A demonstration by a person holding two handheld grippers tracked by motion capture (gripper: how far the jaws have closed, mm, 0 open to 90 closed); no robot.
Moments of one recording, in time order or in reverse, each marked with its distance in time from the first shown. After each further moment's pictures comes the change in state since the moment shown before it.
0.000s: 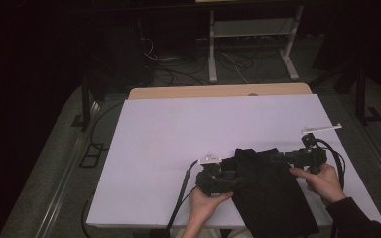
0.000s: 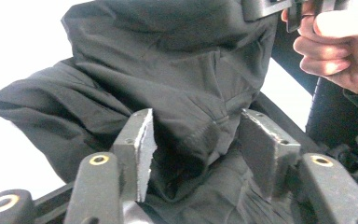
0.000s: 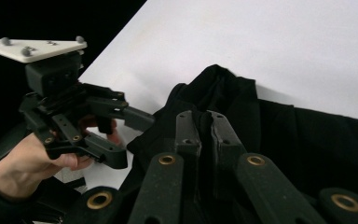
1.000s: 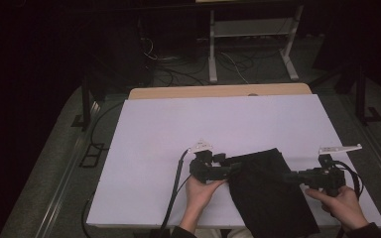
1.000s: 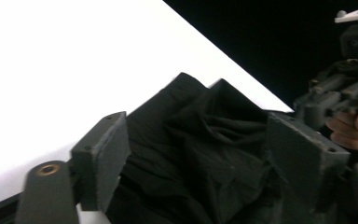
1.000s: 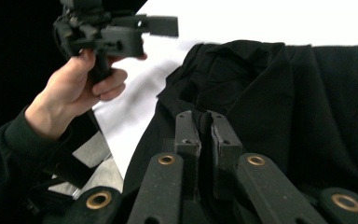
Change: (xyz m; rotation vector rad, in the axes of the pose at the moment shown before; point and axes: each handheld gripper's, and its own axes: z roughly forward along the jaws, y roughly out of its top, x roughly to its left) left arm 0.017 0.025 -0.014 -0.136 0.038 0.032; right arm 0.014 -0.050 -0.031 -0.001 0.028 -0.007
